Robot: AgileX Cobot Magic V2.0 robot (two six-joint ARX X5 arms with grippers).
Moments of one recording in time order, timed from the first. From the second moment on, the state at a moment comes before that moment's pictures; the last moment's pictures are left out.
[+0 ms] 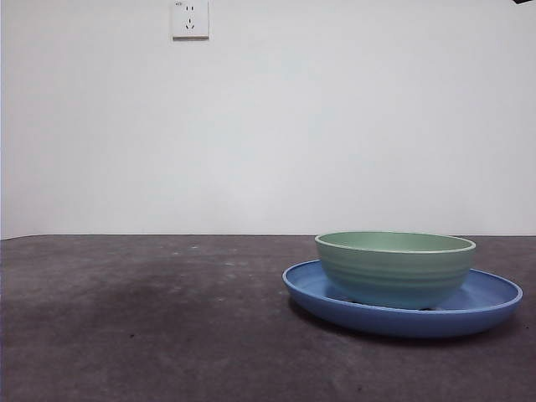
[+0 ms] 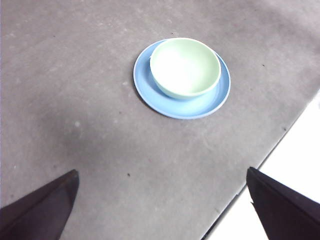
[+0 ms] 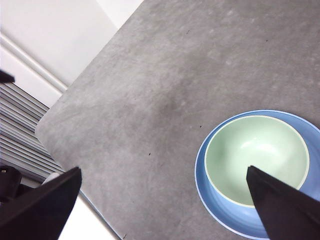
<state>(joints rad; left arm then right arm) -0.72 0.84 1.21 -1.04 0.11 0.01 0.17 0.77 0.98 -0.80 -0.70 0.15</state>
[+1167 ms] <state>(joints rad) -0.72 0.48 0.95 -0.90 0.11 -0.14 0.17 0.77 0.98 -0.84 -0.61 0.15</state>
